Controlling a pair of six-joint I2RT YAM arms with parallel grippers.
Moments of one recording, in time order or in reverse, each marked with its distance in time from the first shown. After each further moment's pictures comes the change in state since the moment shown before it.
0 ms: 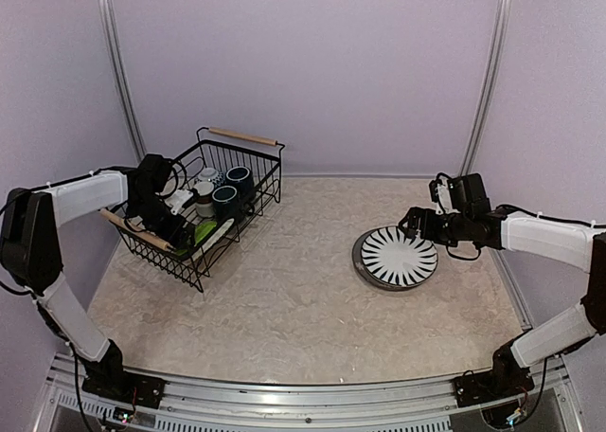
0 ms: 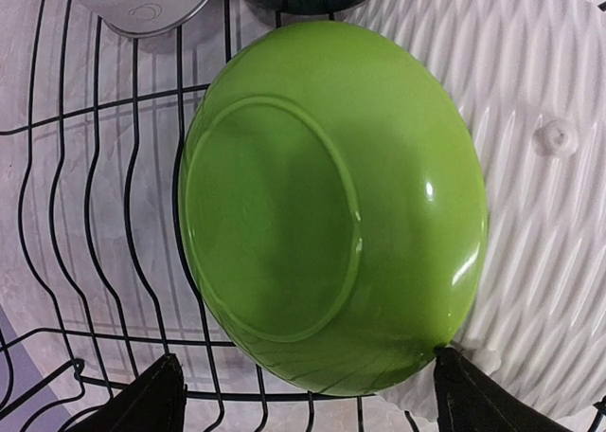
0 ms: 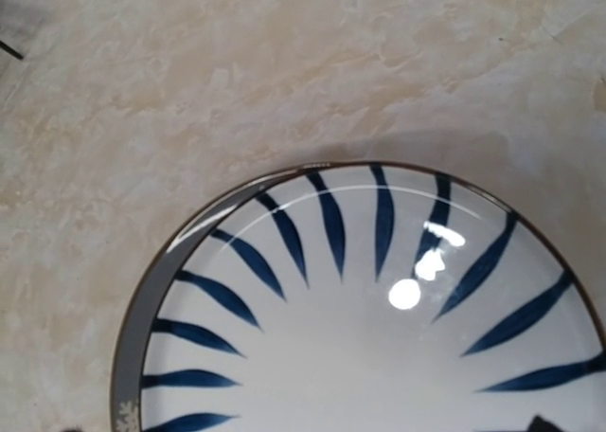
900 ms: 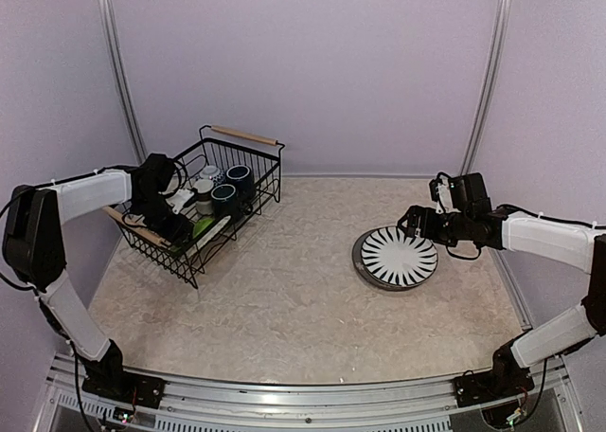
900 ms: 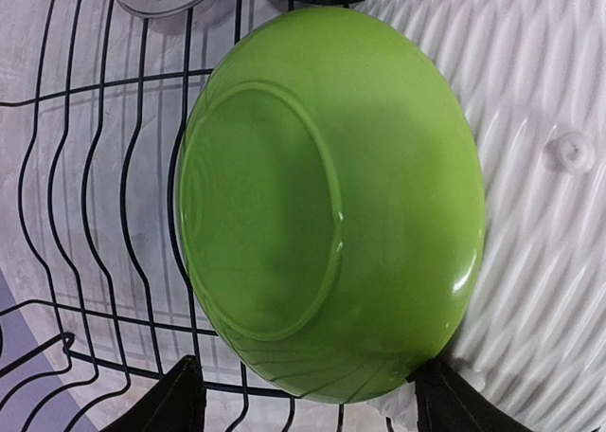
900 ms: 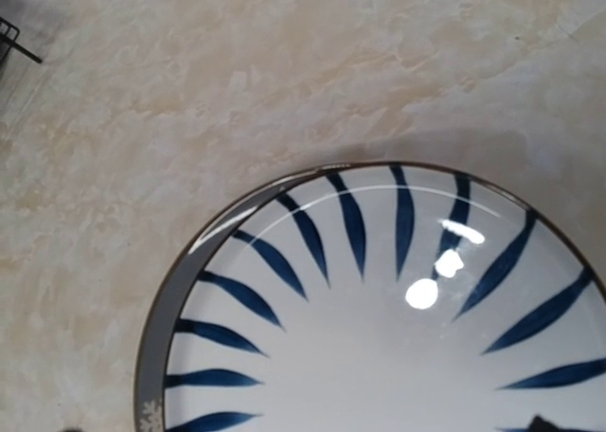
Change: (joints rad) left arm -0.003 0.032 0.023 0.005 -0.067 -0.036; right arm 0.000 -0.008 0.000 0.006 -0.023 0.026
